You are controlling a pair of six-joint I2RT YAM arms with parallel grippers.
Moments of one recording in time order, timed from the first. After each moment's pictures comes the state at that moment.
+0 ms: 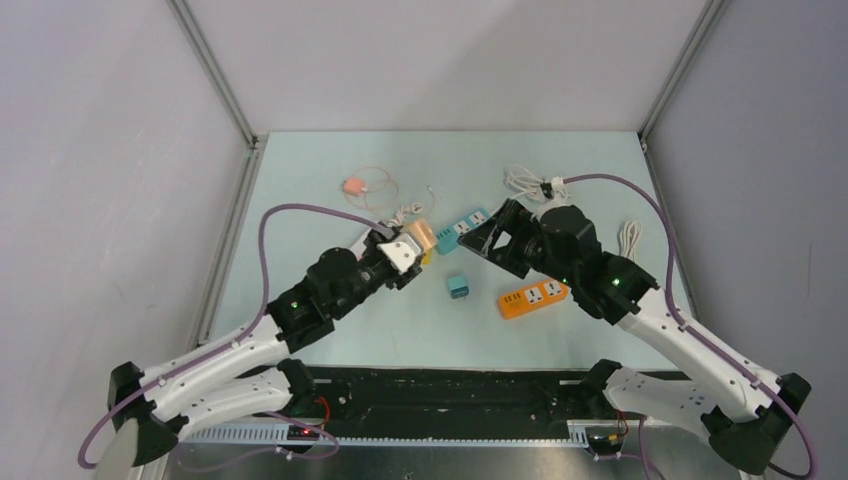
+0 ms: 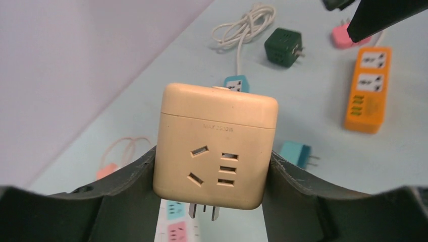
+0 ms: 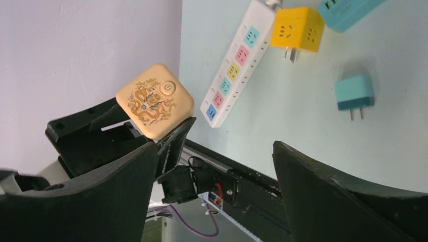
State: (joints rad) left arm -0.93 0.84 0.69 0.03 -0.18 0.28; right arm 0.76 0.94 1.02 -0.44 0.00 1.03
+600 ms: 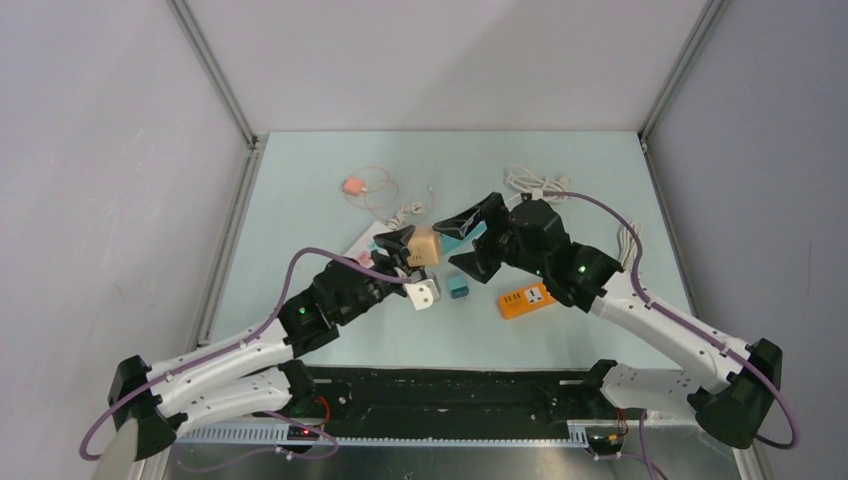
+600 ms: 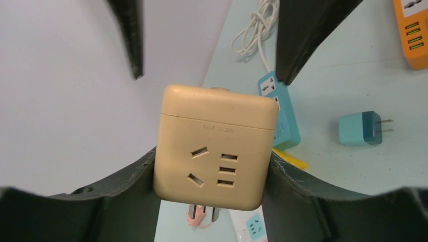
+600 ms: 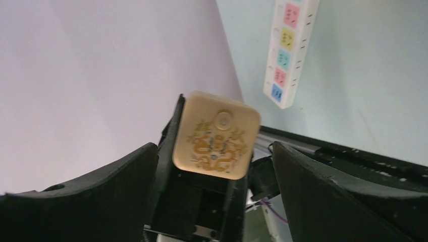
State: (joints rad) left arm -0.97 0.87 0.62 0.15 -0.12 0.87; right arm 0.82 1.11 1.03 -0.35 -0.03 1.53
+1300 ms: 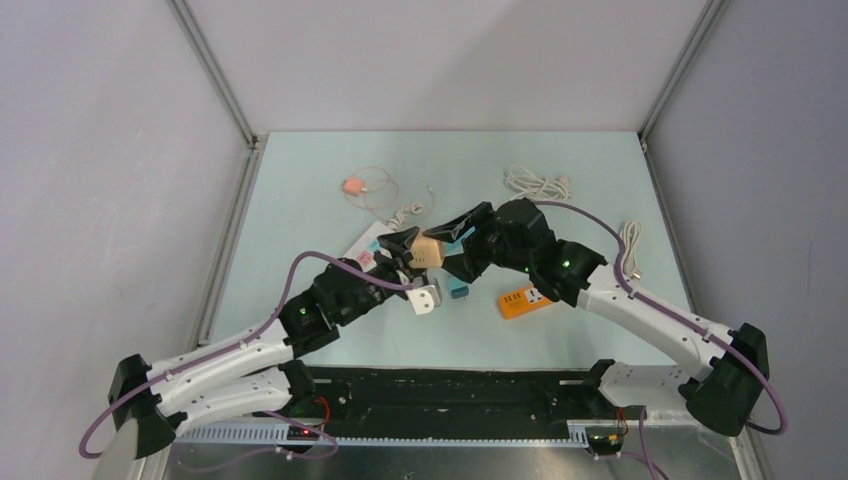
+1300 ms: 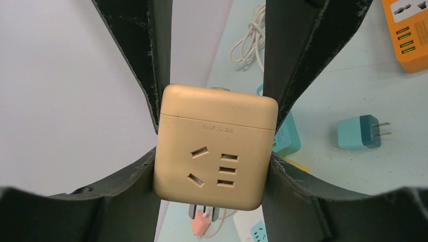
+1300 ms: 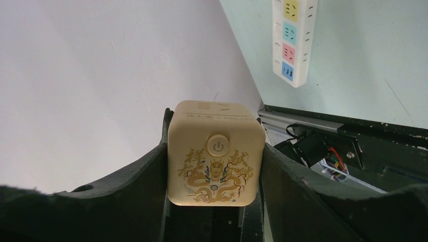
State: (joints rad) left arm -0.99 0.87 0.62 0.16 -0.08 0.92; right arm 0.84 1.19 1.04 -0.30 -0.10 1.71
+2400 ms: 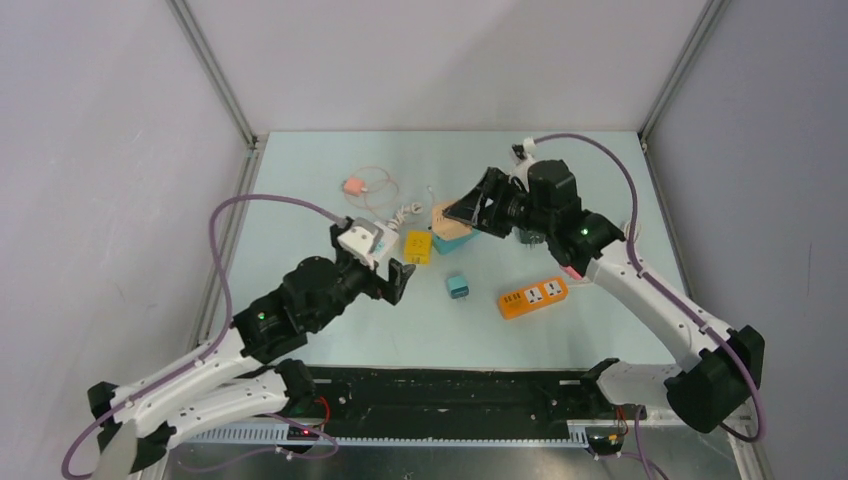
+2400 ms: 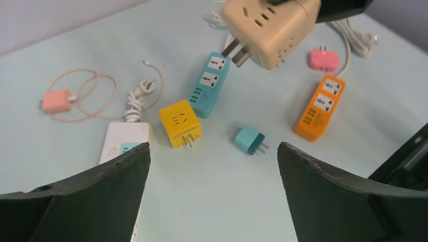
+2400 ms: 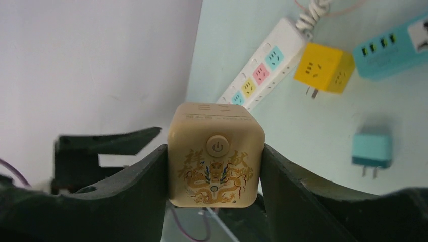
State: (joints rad) left arm -0.99 0.73 0.75 -0.23 -0.31 -0.03; right arm 0.59 1.22 1.13 -0.27 -0.30 0.97
